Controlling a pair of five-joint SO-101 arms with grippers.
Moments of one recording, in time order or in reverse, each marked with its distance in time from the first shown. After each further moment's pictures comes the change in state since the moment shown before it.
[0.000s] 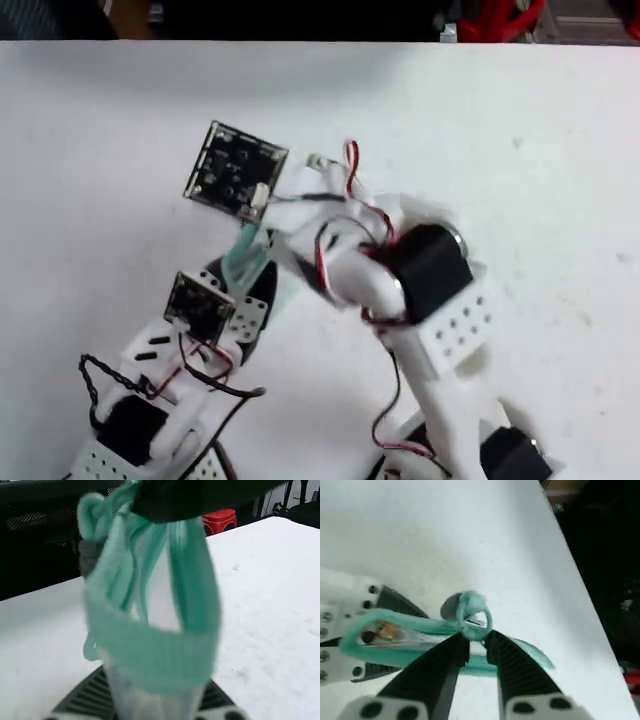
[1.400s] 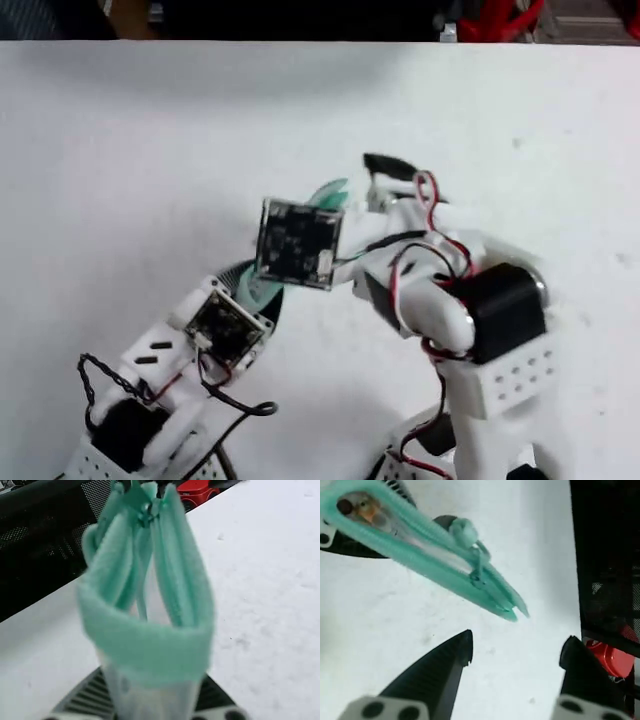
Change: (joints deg) left arm 3.3 0.4 -3.5 7.9 -11.1; right arm 14.5 -10.1 6.9 9.7 27.0
